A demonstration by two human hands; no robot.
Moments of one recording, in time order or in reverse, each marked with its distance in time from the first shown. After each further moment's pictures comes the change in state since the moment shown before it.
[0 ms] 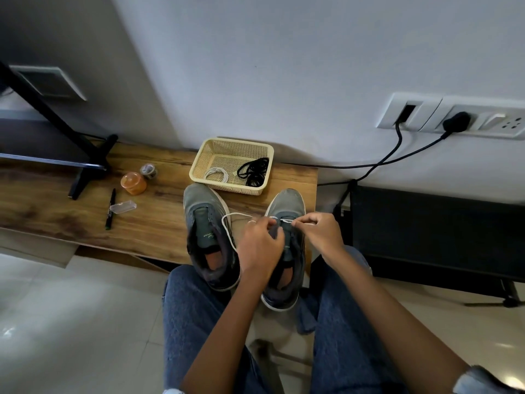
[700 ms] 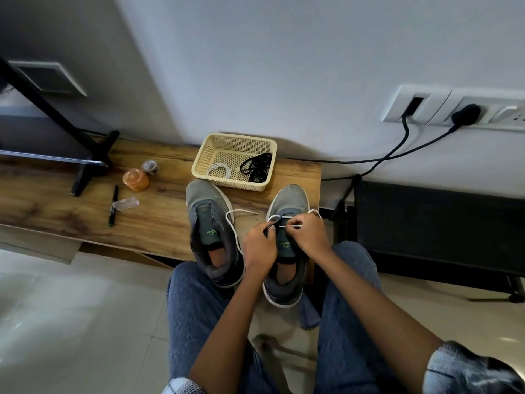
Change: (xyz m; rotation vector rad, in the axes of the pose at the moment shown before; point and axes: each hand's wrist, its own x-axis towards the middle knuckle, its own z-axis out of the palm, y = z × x) left_hand 0.008 -0.020 0.019 -0.240 -0.099 -0.206; right_hand 0.011 0.014 0.036 -0.307 -0.044 -0.129
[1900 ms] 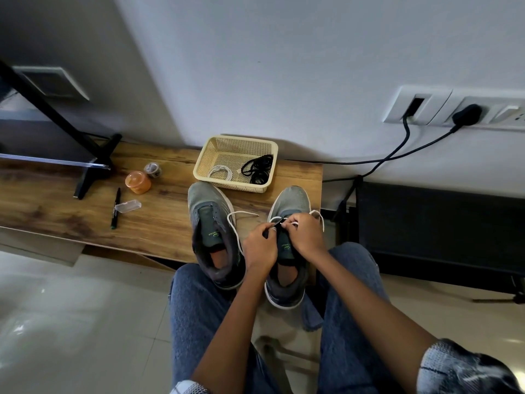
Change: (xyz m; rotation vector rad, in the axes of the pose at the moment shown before) left_hand 0.002 -0.003 0.001 -0.076 0.024 -0.033; right_hand -0.001 -0.015 0.005 0.026 -0.005 0.056
